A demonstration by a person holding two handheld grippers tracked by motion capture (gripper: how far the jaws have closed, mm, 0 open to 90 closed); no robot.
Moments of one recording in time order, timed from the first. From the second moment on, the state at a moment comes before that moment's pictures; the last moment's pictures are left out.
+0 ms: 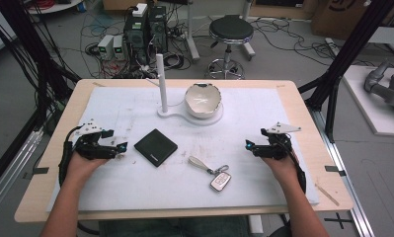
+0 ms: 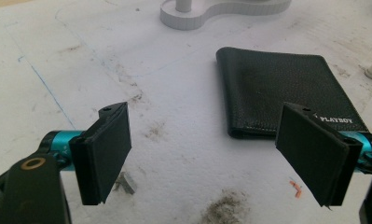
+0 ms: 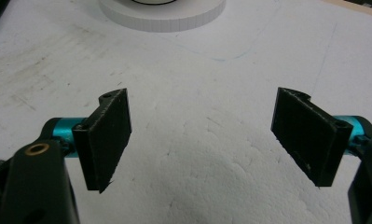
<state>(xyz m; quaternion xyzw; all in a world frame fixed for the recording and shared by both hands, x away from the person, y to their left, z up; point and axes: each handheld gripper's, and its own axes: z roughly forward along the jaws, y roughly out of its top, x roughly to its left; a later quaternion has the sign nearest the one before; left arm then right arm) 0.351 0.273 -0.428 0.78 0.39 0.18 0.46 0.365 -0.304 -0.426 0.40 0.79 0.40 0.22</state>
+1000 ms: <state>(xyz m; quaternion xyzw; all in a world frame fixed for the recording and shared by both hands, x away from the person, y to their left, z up) 0.410 0.208 -0.437 0.81 0.38 0.11 0.42 0.368 -0.306 -0.426 0.40 0.79 0.41 0.22</state>
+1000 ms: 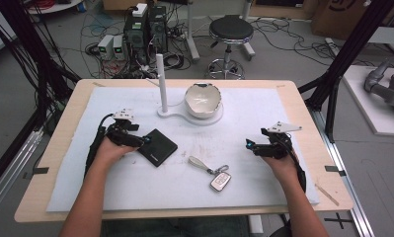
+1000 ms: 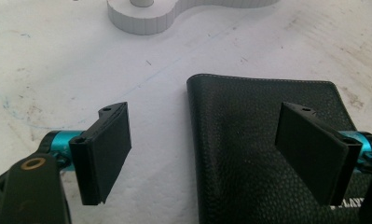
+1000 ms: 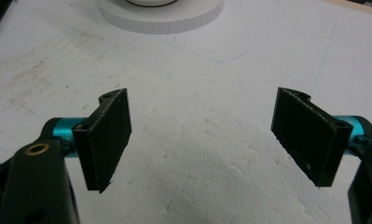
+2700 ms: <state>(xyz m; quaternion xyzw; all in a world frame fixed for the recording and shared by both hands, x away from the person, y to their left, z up) 0.392 0.174 -0.342 0.81 0.29 0.14 0.48 0.365 -0.299 -0.427 0.39 0.81 0.39 0.22</state>
